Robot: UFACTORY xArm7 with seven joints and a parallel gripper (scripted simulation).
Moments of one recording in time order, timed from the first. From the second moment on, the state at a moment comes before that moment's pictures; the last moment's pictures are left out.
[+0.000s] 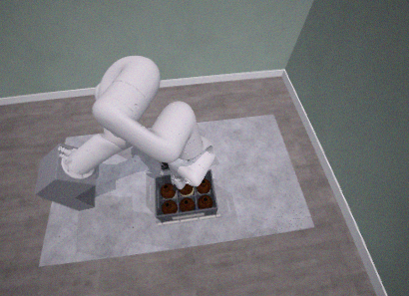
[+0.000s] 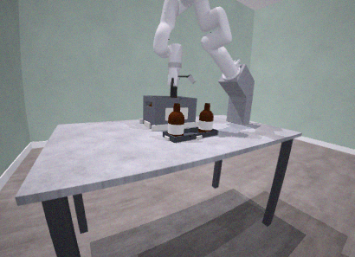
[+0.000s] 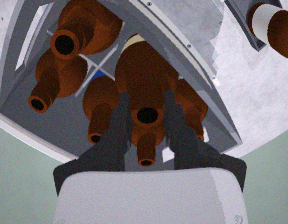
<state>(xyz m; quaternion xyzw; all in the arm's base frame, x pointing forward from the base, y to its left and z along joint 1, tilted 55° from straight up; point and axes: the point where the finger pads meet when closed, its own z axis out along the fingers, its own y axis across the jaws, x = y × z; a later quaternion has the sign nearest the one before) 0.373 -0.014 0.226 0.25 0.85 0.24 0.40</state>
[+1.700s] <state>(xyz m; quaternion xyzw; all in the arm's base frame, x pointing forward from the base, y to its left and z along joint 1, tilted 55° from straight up) 0.381 -0.012 0.221 0.25 0.85 0.24 0.40</state>
